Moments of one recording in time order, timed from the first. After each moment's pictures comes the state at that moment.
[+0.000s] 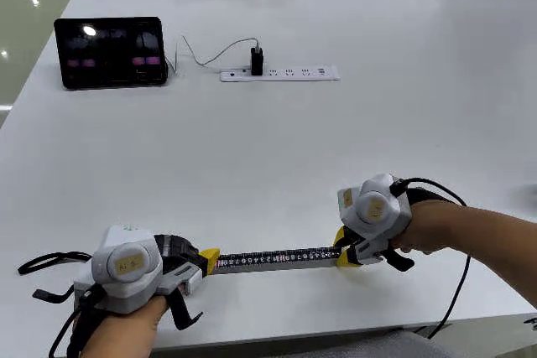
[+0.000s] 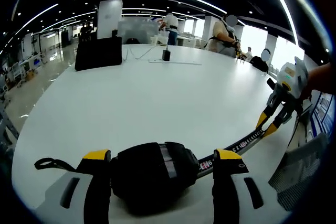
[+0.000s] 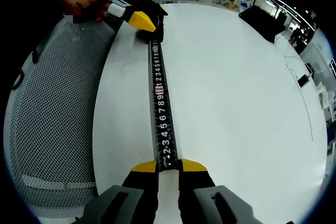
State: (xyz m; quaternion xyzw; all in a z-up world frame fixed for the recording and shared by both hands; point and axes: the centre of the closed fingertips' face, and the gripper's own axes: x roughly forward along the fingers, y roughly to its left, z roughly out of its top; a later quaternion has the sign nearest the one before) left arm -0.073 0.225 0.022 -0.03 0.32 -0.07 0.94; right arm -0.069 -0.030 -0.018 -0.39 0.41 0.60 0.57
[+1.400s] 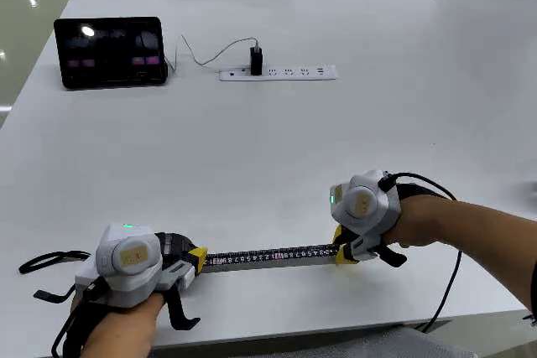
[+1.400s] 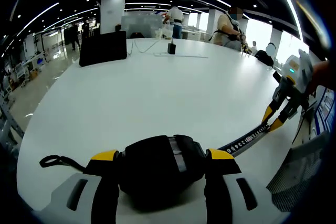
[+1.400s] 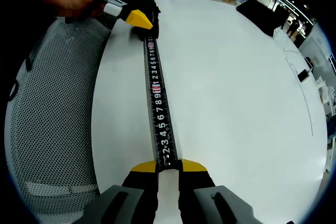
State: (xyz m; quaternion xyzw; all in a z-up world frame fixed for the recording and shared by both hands) left arm -0.077 0.232 0.018 -0.01 0.34 -0.06 0.94; right arm -0.068 -0.028 -0.018 -0.40 0.43 0.58 0.56
